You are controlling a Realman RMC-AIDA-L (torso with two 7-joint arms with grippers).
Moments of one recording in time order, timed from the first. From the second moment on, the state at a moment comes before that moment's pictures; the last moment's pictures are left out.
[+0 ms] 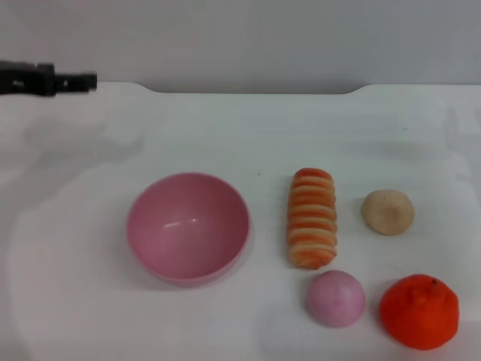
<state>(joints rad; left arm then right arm) -0.46 -1.99 0.94 1.19 2.13 1.19 -2.23 0.59 2.08 -0.56 0.07 -0.68 -1.21 0.43</state>
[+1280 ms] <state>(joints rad) -0.54 -2.06 1.16 1.16 2.50 1.43 -2.53 0.57 2.08 -0.56 0.06 -0.68 -1.22 0.43</state>
